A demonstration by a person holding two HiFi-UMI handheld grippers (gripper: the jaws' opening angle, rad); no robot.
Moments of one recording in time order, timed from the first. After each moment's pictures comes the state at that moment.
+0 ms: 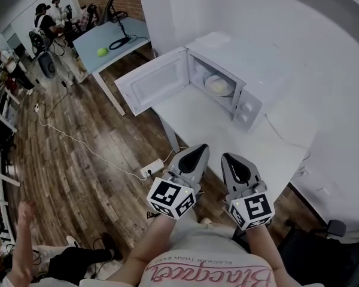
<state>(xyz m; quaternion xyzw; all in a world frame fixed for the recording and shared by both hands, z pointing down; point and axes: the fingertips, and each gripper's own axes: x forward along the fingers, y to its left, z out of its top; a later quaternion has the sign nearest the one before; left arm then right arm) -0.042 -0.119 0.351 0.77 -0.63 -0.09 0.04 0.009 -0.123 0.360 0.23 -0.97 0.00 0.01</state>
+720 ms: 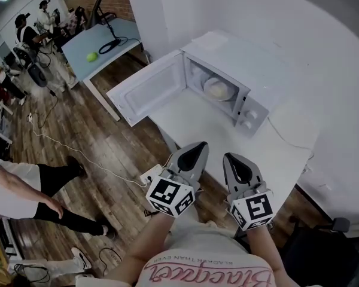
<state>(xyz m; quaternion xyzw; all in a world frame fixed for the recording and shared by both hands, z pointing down) -0.089 -0.167 0.360 0.79 -0.60 -0.08 0.04 -0.029 -0.167 0.372 0.27 -0.96 0.01 0.02</state>
